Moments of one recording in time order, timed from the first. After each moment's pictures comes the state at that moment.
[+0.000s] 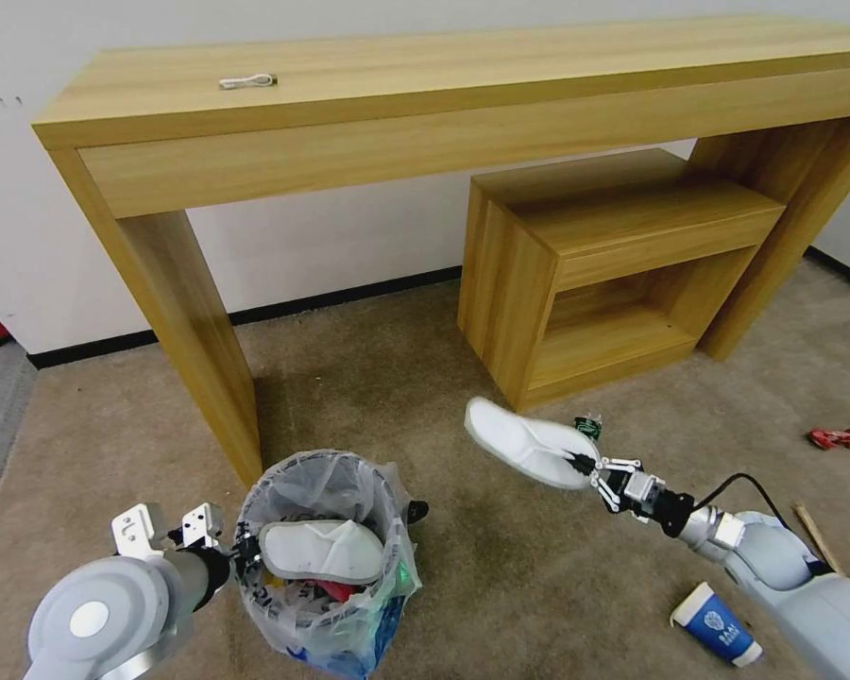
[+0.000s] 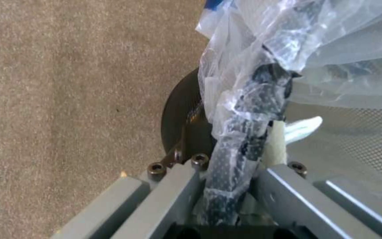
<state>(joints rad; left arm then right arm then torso) 1.53 -1.02 -0.63 -2.28 -1.68 0.73 -1.00 -1.11 0.68 0.15 1.46 0.45 0.79 -0.53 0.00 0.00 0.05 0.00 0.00</state>
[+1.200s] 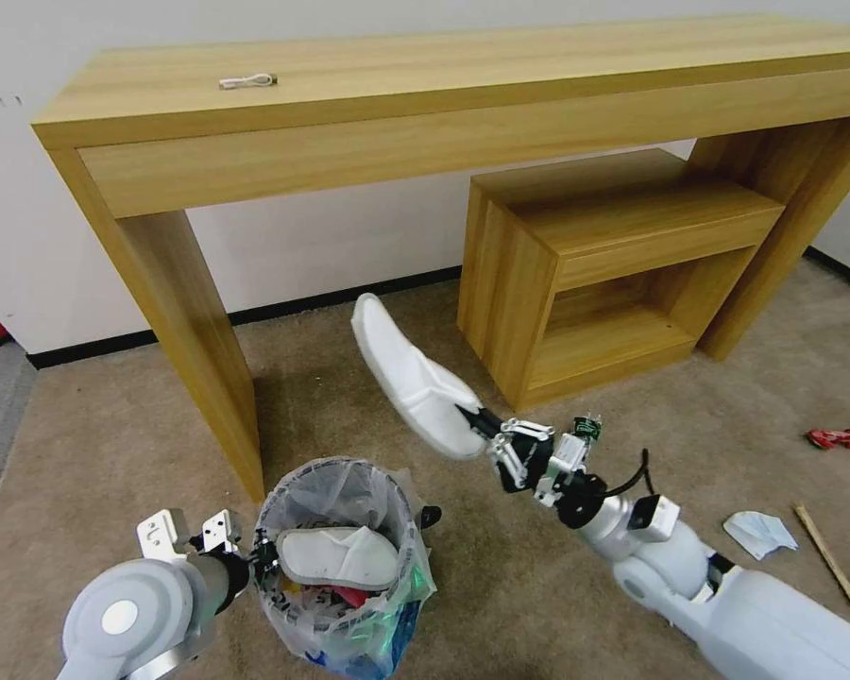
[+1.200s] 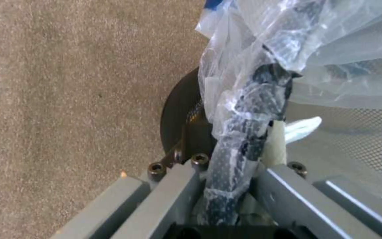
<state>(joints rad) 1.50 -1.08 -0.57 -2.23 -1.64 0.74 -1.00 -1.00 0.73 -0.19 1.90 0.65 0.66 -0.28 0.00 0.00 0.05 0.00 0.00</state>
